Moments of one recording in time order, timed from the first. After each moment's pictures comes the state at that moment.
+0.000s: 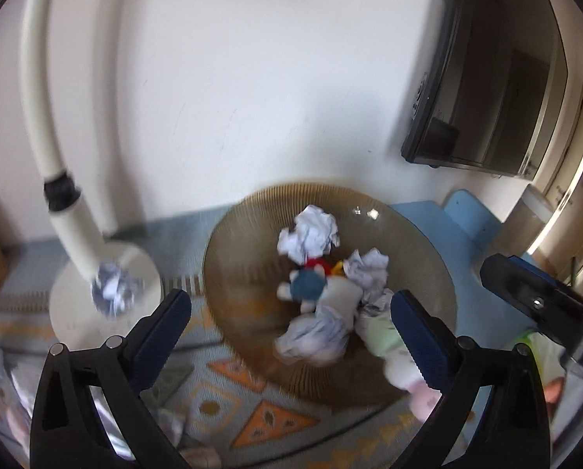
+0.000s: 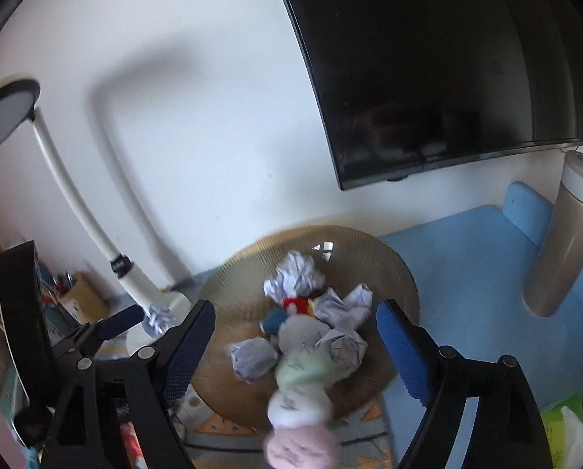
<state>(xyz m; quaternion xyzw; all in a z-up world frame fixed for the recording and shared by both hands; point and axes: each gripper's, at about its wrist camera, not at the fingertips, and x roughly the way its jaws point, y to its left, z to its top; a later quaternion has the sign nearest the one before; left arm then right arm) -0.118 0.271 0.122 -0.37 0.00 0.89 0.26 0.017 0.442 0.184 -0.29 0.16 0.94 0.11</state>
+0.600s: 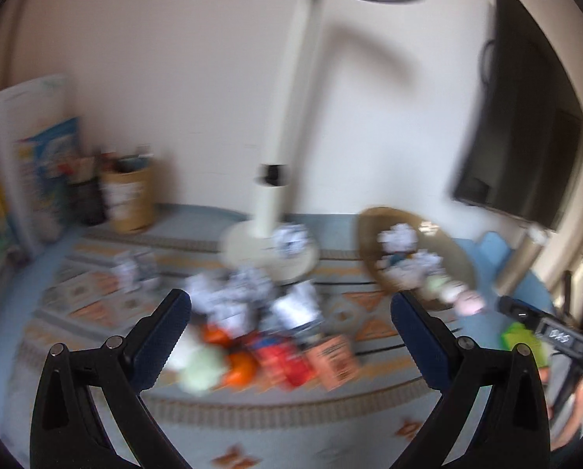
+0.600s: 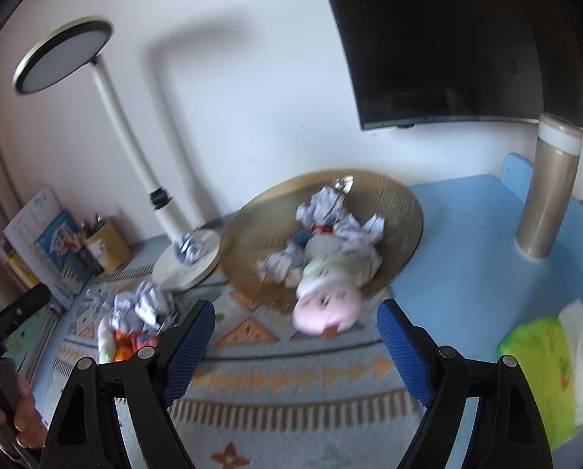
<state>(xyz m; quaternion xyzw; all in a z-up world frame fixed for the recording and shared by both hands) 0.026 0.071 0.155 -0.29 -0.05 0.95 0.12 0.107 0.390 0.156 -0.31 0.15 0.94 0.07</state>
